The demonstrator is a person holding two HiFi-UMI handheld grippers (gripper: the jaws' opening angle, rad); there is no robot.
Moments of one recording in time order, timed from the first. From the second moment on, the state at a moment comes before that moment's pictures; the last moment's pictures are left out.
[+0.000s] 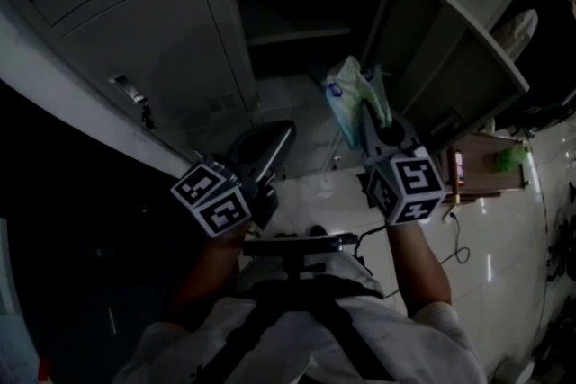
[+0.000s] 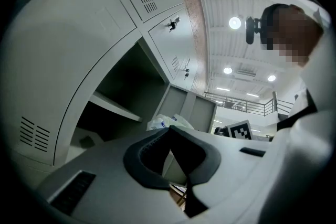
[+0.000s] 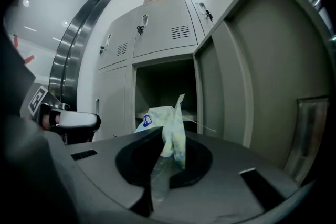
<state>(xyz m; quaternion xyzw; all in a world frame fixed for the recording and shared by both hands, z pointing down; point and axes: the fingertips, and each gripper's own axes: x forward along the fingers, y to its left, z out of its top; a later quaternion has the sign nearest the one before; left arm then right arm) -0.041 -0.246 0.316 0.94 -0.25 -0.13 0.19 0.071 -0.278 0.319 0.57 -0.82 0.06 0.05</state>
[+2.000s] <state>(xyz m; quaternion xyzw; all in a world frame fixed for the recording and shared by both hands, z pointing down) -0.062 -0.207 0.354 0.94 -0.23 -0.11 0.24 0.056 -0.238 0.363 0.57 -0.81 0.11 0.06</state>
